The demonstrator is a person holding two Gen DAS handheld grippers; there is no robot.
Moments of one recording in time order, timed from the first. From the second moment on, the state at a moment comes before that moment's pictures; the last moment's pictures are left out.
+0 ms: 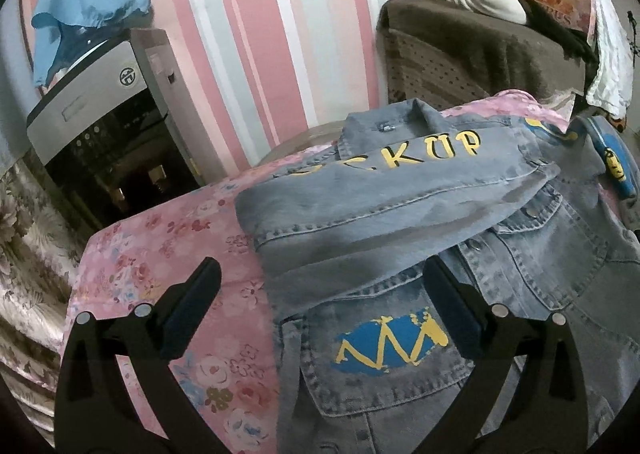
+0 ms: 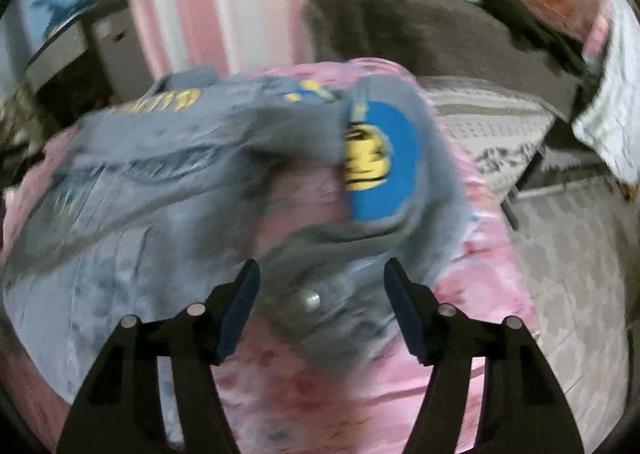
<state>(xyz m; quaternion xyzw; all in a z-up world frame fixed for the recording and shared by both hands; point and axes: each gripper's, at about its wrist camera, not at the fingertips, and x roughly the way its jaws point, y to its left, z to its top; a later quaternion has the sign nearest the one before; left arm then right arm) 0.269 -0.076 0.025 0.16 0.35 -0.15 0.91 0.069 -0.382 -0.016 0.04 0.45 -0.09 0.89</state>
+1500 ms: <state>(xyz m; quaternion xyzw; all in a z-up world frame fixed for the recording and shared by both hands) 0.339 -0.004 0.009 0.08 0.39 -0.09 0.91 0.337 -0.224 -0.001 0.04 0.48 0.06 0.88</state>
